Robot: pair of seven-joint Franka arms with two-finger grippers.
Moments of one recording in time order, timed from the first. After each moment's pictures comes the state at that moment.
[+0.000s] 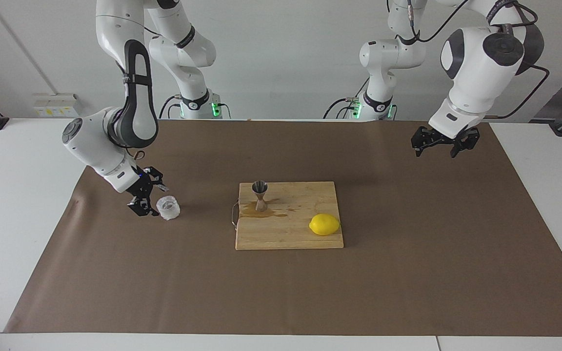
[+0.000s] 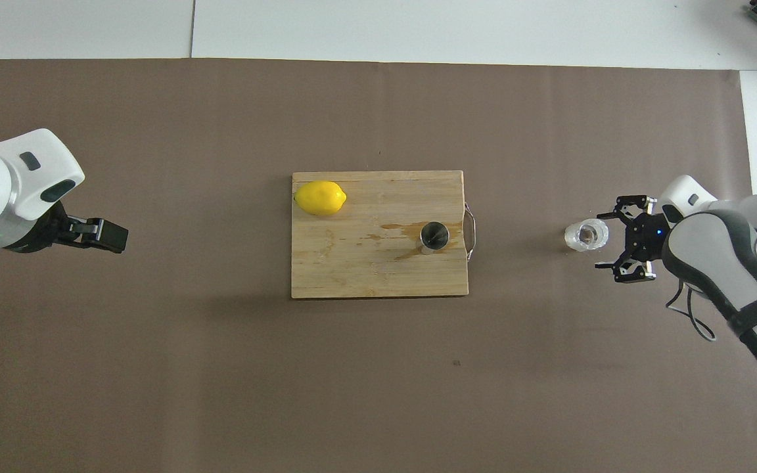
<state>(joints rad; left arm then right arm) 0.01 -0.05 -0.11 -1.84 0.05 1.73 0.02 -0.15 0.23 -0.01 -2.15 0.57 2.30 -2.04</state>
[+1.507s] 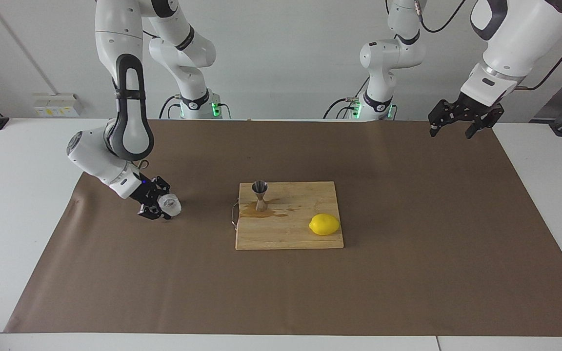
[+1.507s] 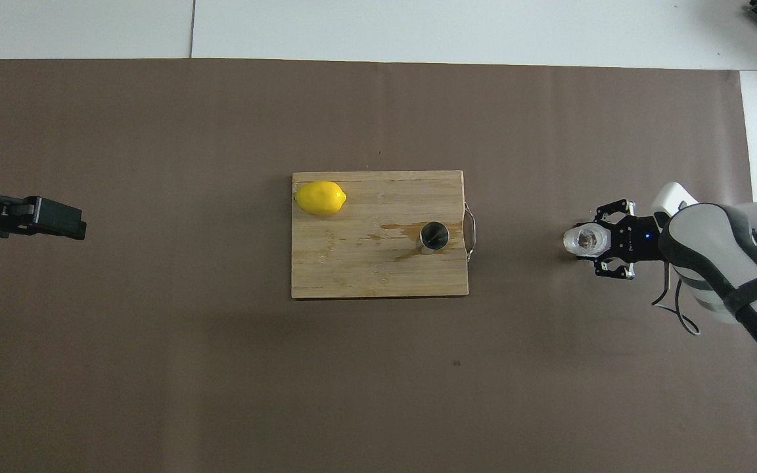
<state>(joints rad) 0.05 -0.05 -0.13 -1.64 -0.05 1.55 0.02 -0.16 0.28 0.00 -2.14 0.72 2.30 -2.19</state>
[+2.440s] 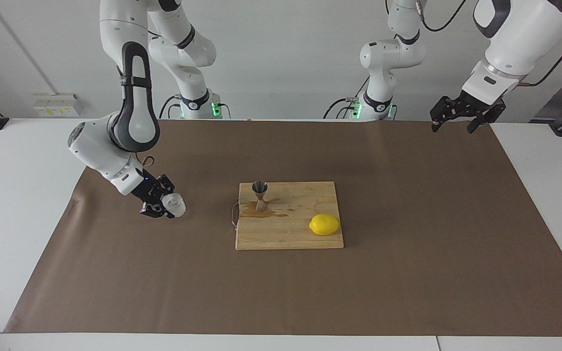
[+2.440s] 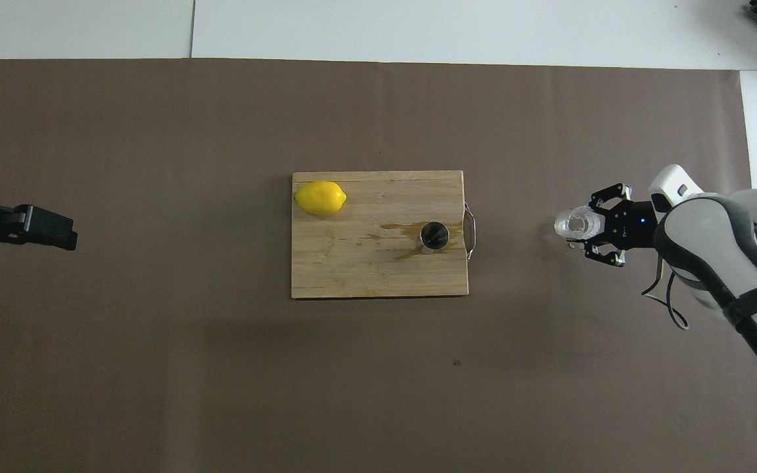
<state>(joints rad) 0.06 -0.05 -0.13 -1.63 -0.03 1.50 0.02 -0.10 0.21 0.00 -2.12 0.72 2.30 -2.03</state>
